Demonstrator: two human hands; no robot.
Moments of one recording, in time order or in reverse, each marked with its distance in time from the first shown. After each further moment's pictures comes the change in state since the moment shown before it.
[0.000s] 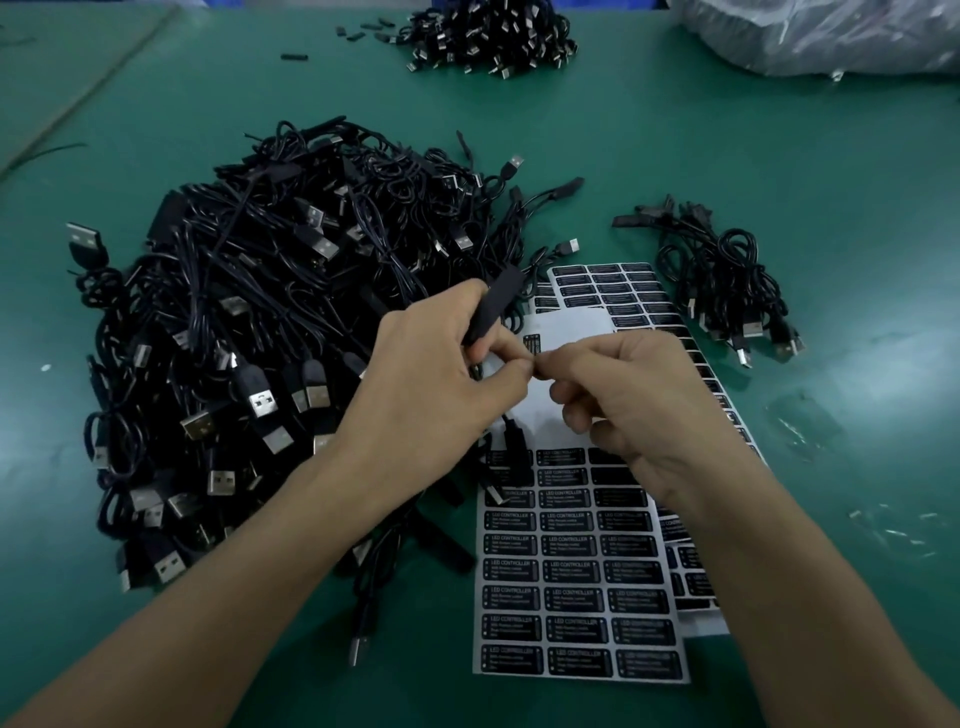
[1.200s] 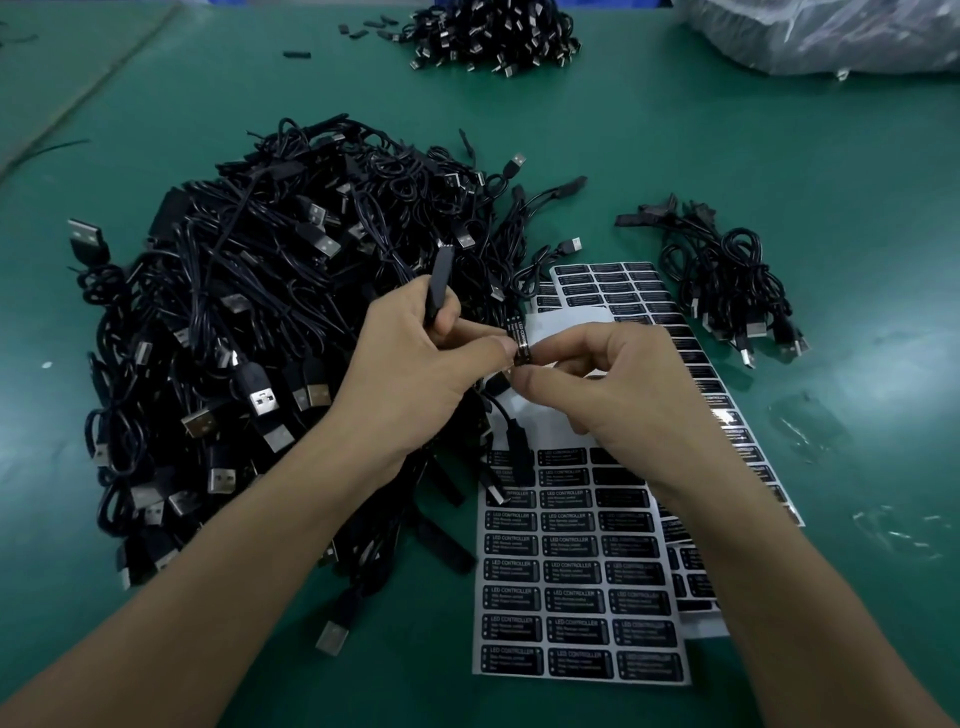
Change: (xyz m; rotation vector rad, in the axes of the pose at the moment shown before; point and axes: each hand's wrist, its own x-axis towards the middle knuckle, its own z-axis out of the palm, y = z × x) left_hand 0.008 -0.005 -0.005 -0.437 0.047 -0.312; right_hand -0.003 0.004 -0.002 -0.252 -0.064 -0.299
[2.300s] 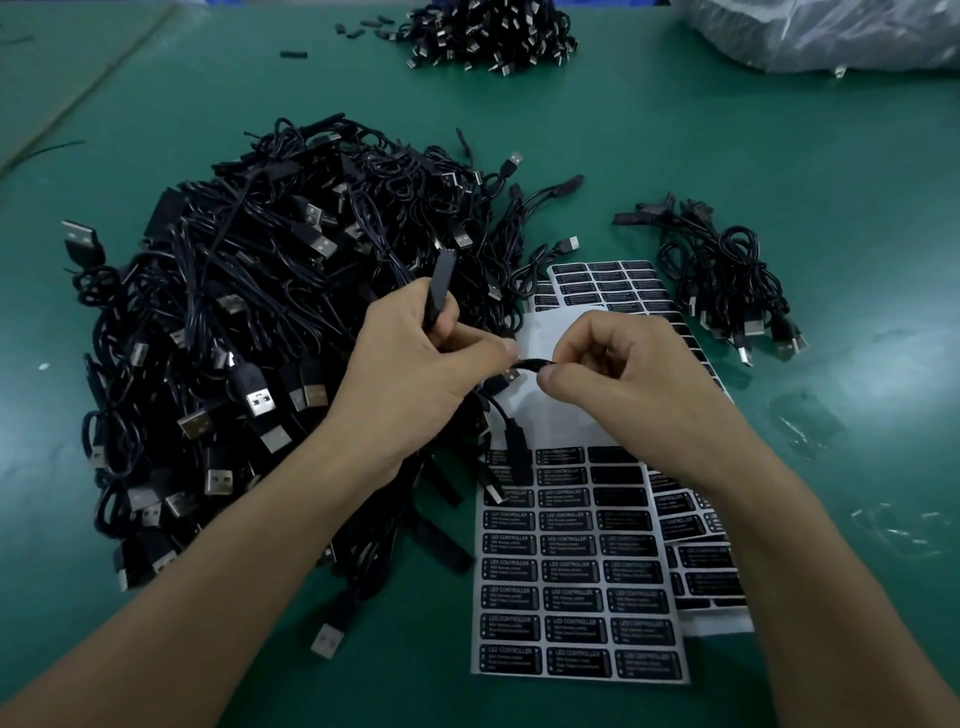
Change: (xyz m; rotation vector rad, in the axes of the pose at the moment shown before) left_hand -0.003 0.001 0.000 0.065 0.029 -0.015; right_hand 0.004 0.000 -0.015 -0.190 -0.075 -0.142
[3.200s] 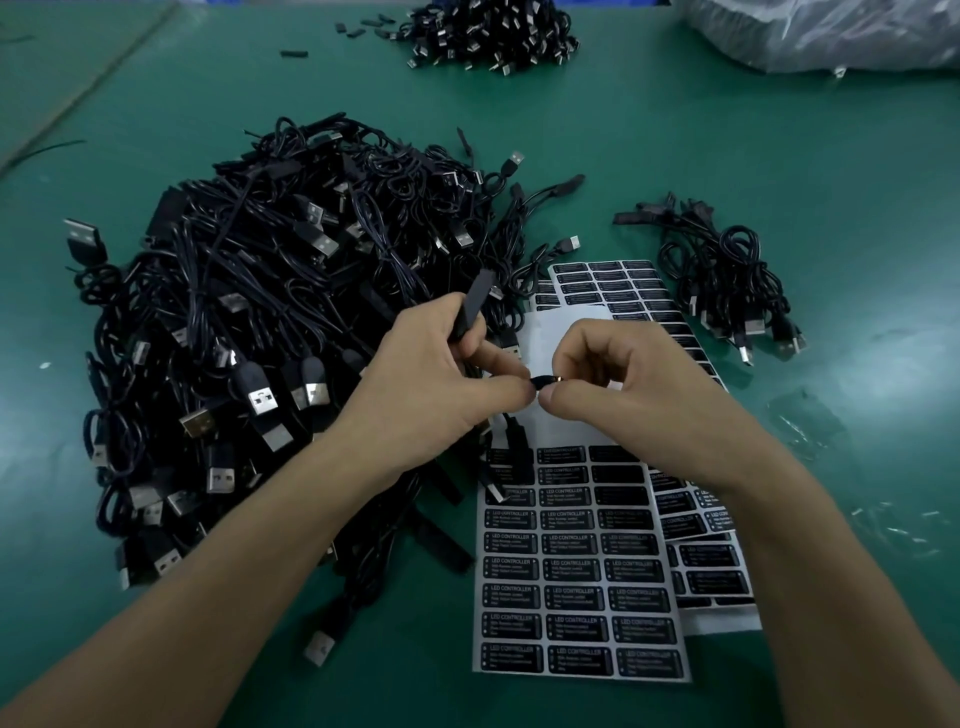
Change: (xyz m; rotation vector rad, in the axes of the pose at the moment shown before) left_hand -0.002 0.001 0.002 0.158 -0.168 -0.002; right_hand -0.004 -0.004 -0.005 0.015 -0.128 -0.005
